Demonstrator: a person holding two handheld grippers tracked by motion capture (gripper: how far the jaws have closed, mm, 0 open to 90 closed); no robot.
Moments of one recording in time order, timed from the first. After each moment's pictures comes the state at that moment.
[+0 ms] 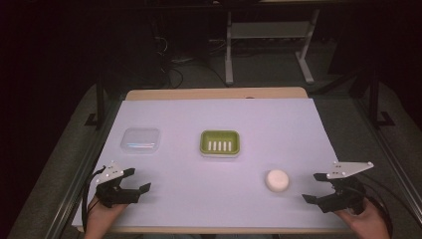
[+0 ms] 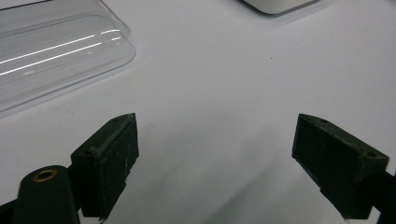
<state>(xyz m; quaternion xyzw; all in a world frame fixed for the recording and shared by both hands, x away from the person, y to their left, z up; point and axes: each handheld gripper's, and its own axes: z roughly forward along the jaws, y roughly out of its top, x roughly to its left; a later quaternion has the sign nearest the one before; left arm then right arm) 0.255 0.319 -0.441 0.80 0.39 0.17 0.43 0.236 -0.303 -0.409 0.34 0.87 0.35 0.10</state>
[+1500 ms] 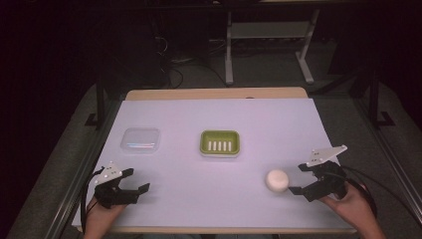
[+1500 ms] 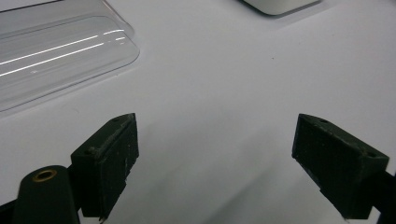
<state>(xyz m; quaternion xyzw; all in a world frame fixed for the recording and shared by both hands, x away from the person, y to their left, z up) 0.253 0.321 -0.440 0.79 0.39 0.17 0.43 0.270 -0.266 -0.394 0.30 0.90 0.32 0.07</state>
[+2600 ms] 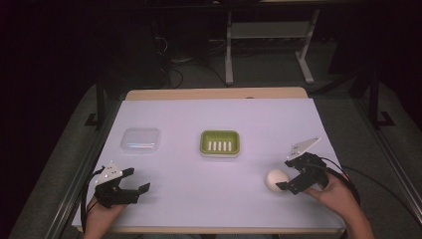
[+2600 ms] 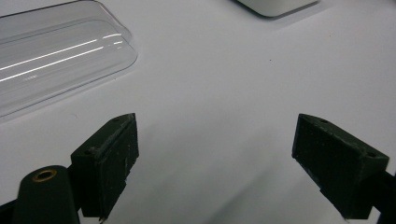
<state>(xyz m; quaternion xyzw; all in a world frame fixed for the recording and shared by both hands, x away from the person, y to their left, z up) 0.253 0.320 -0.439 0.80 0.39 0.18 0.43 0.297 -0.230 -0.398 0.28 0.92 0.28 0.05</state>
